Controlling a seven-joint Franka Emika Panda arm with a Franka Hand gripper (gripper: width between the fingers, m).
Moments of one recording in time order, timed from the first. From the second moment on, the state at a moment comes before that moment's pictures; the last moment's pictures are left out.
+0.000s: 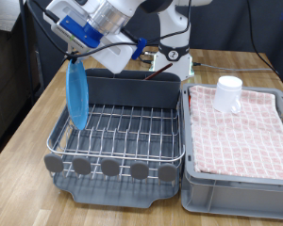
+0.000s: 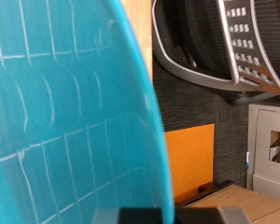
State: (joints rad) arm 0.06 0.03 -0.37 -2.24 -0.92 2.35 1.11
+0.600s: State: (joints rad) arm 0.06 0.09 -0.40 -2.28 -0.93 2.45 1.18
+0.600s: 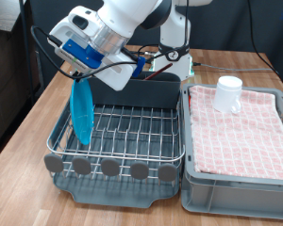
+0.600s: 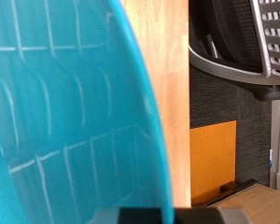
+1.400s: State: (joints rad) arm 0.06 0.10 -0.41 -2.32 -0.94 2.49 1.22
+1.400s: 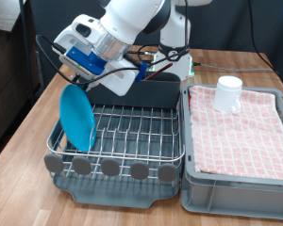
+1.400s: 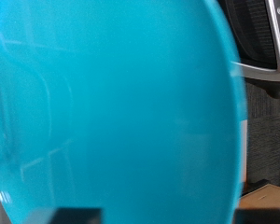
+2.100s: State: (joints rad) arm 0.06 0.09 -0.39 -2.32 -0.55 2.47 0.88
